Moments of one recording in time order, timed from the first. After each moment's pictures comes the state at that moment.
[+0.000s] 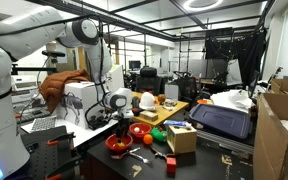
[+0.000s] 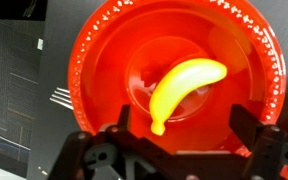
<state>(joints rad) 0.43 0.94 -0.11 -1.96 0.12 2.75 1.13</state>
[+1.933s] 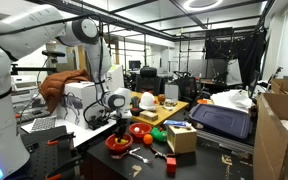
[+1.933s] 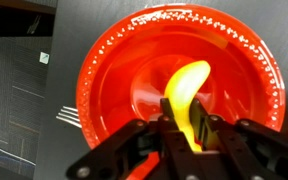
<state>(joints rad) 0.41 0.92 -0.08 -1.99 0.17 2.75 1.11</state>
